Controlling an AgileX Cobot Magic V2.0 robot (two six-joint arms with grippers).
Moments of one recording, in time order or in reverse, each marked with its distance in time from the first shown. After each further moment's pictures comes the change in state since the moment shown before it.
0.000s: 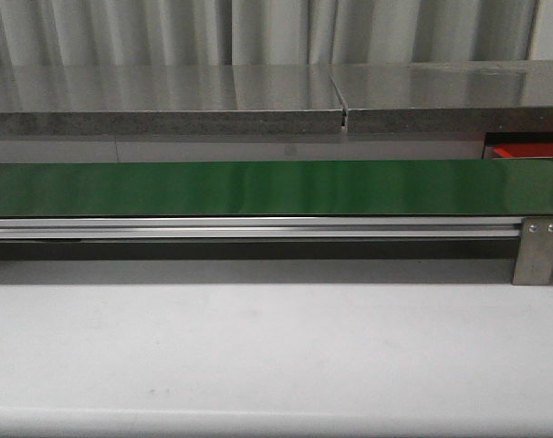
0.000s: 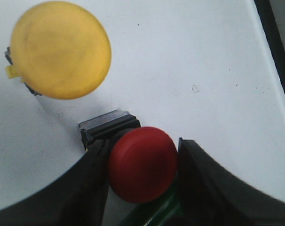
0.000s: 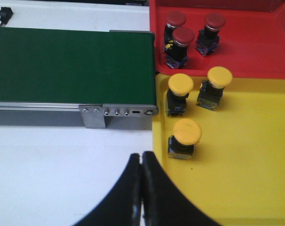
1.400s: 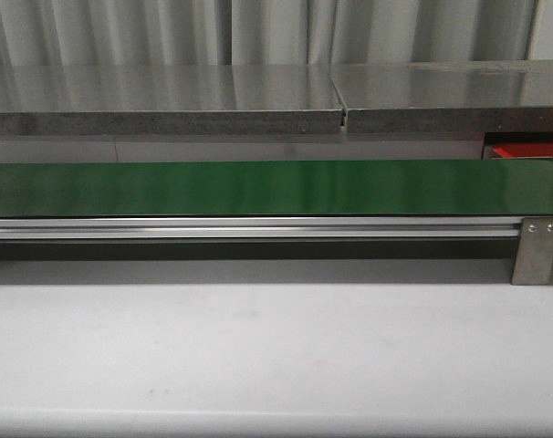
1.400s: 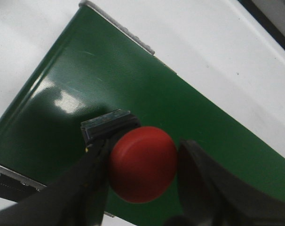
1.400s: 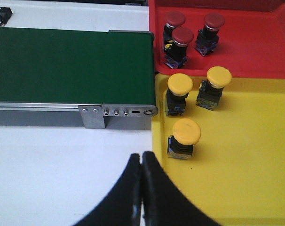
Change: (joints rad) left arm -0.141 -0.382 0.190 0.111 0.227 0.132; right arm 0.000 0.000 0.000 -0.002 0.000 -0.002
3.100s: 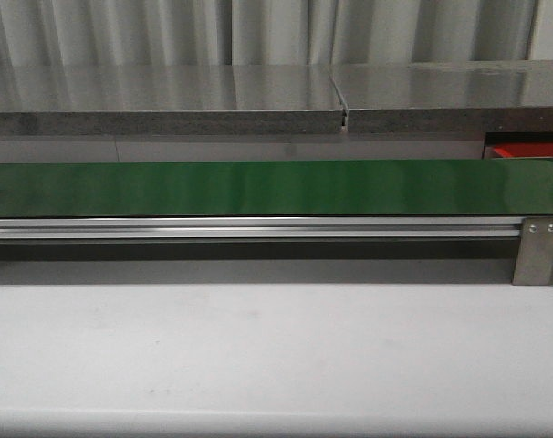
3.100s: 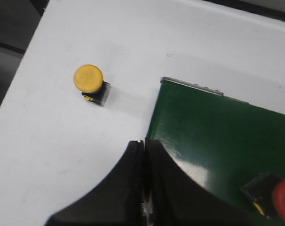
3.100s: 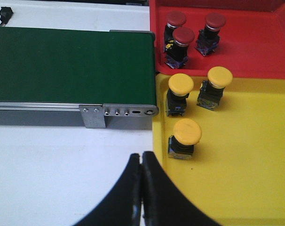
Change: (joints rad) left arm 0.035 -0.138 -0.012 0.313 -0.084 0.241; right arm 0.000 0.000 0.000 0.000 0.000 0.000
